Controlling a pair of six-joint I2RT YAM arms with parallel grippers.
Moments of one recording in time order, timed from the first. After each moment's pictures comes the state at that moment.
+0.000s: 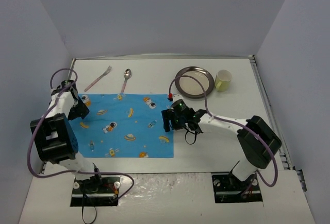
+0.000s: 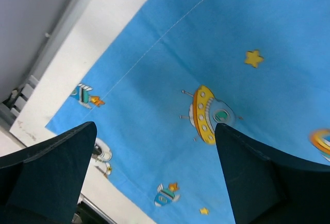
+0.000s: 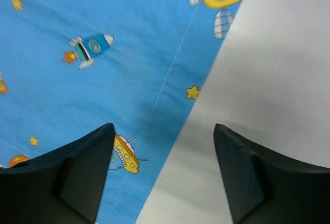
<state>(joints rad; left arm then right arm) 0.29 1.65 1.12 -0.79 -0.39 -0.41 0.78 1.62 0.85 -0.13 0.06 0.44</state>
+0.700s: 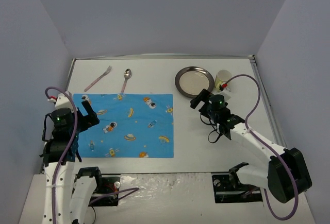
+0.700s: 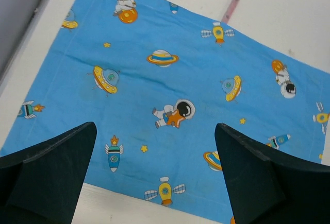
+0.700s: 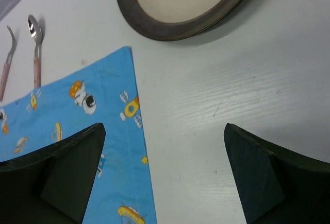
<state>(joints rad) 0.10 0.63 0.82 -0.75 -0.06 -0.29 0.44 1.17 0.60 0.02 0.22 0.83</state>
